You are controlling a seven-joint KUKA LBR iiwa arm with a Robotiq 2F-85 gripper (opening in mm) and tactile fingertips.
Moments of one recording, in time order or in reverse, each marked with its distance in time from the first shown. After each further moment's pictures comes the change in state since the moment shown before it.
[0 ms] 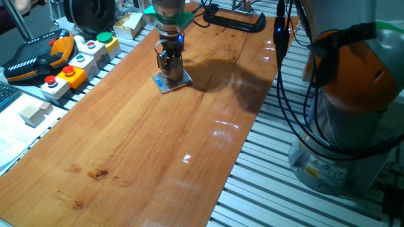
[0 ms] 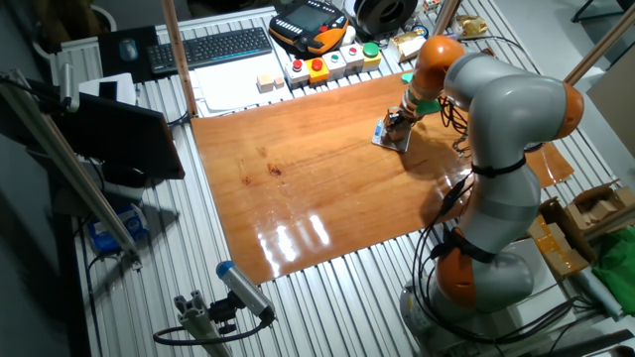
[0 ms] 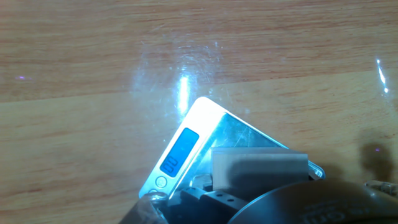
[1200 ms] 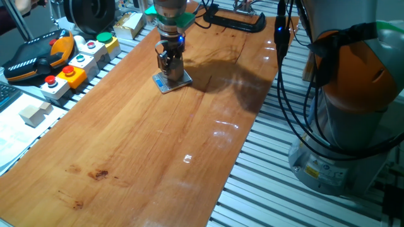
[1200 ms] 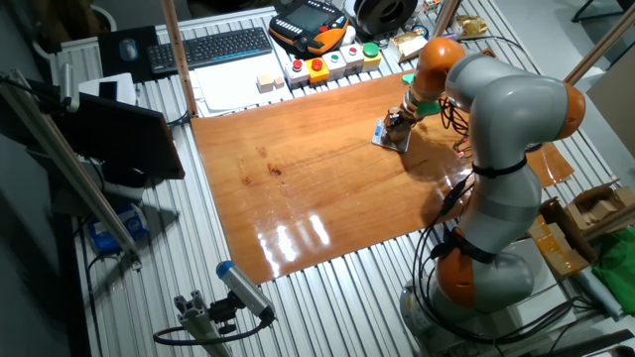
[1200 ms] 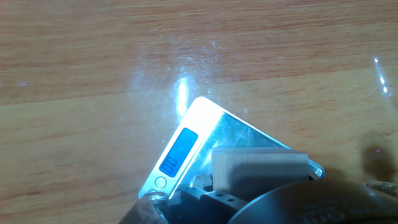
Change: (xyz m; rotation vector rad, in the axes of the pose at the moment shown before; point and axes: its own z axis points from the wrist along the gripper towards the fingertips) arm 0.002 0.000 0.001 0.002 -0.013 0.021
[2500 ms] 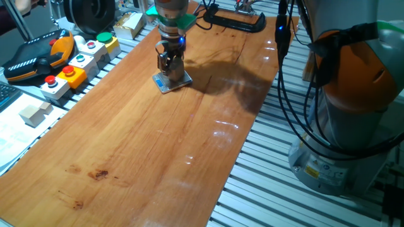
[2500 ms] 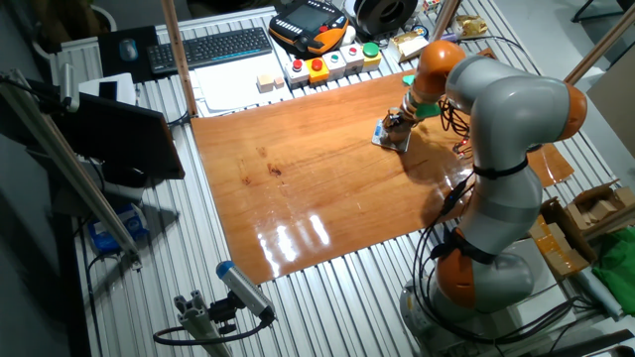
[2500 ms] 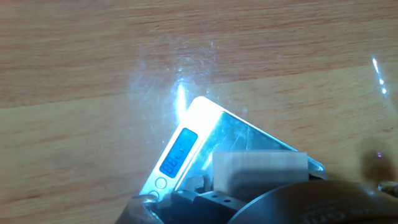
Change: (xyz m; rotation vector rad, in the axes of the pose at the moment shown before) arm 0.001 0.001 -0.002 0.016 -0.027 0.011
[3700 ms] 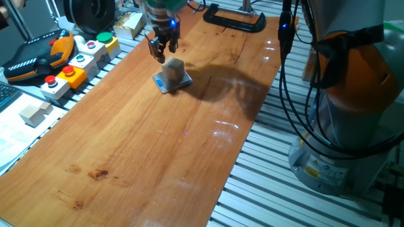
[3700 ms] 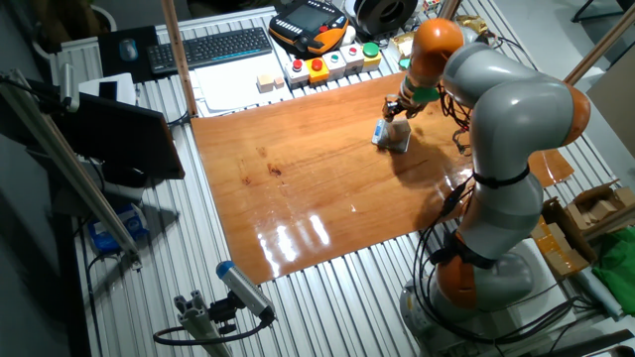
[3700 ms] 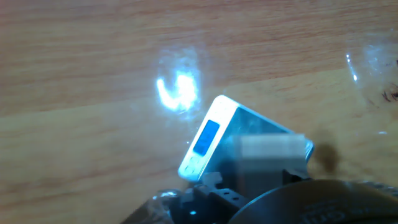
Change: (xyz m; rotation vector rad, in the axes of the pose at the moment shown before) arm 0.000 0.037 -0.086 0.050 0.071 0.029
